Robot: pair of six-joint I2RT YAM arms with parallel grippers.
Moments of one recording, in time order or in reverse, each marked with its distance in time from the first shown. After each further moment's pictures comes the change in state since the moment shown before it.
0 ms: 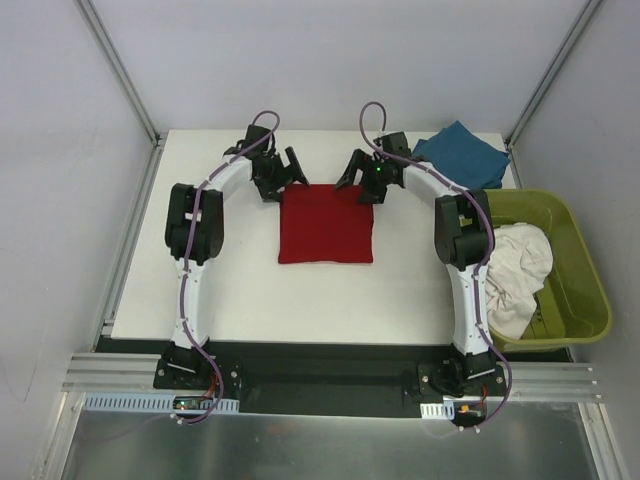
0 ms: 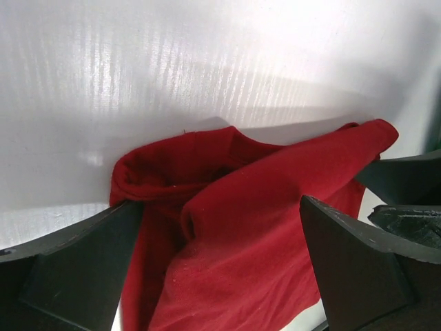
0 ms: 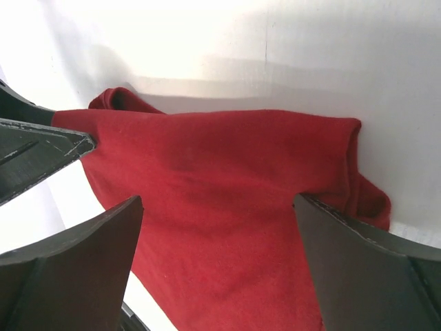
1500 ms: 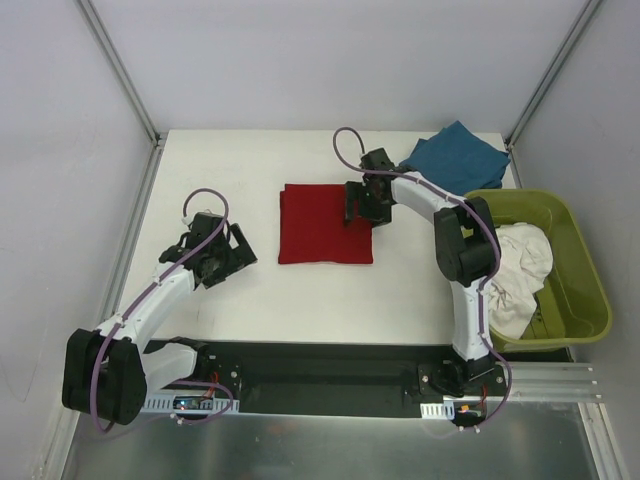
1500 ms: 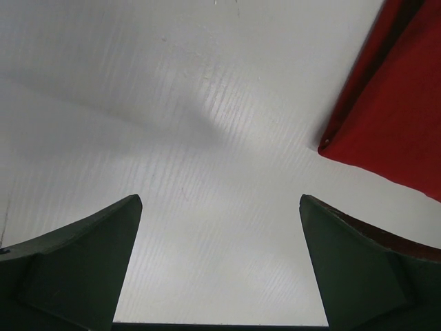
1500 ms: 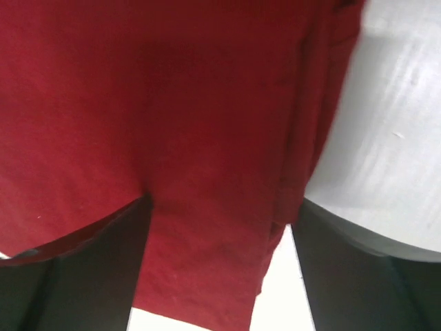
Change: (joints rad) left arm -0.001 -1.202 -1.198 -0.009 -0.413 -0.059; right arm 0.121 -0.194 -0.218 -0.235 0.334 -0.234
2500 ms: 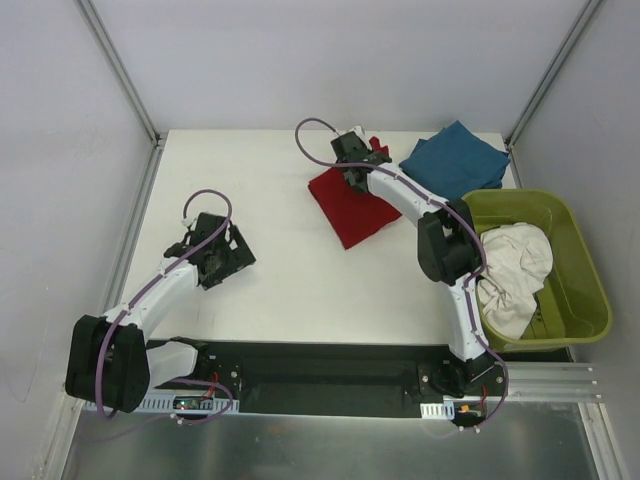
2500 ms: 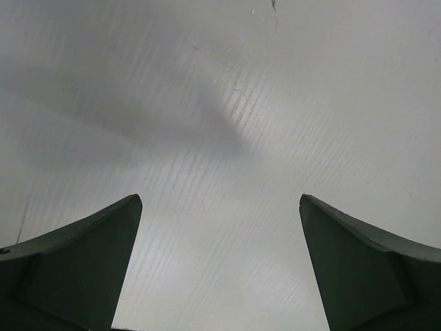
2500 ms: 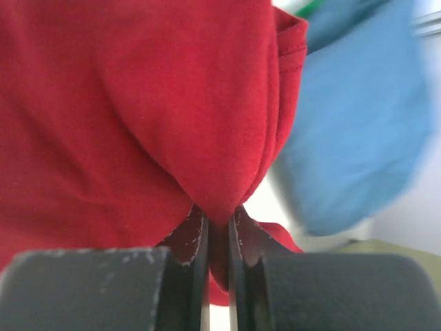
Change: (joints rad) left arm 0.000 0.056 -0.001 0.008 -0.070 -0.011; right arm 0.134 0.110 0.302 -0.018 0.841 -0.441
